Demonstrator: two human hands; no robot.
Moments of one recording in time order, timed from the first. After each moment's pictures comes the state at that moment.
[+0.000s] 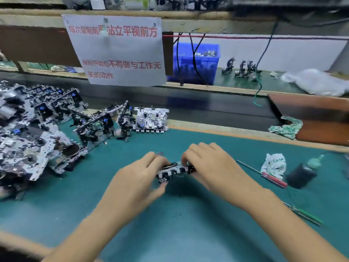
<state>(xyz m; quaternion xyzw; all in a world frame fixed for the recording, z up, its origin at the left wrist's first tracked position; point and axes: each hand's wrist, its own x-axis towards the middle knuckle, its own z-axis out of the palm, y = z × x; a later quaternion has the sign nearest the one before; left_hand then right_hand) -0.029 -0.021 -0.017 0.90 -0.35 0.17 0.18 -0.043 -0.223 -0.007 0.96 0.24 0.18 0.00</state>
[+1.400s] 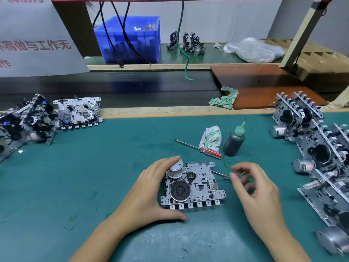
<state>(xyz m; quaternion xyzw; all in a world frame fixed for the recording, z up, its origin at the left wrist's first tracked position) -0.044 -0.147 -0.093 0.82 -0.45 -0.09 0.35 -0.174 -0.358 -0.098 0.85 -0.19 0.32 -0.37</state>
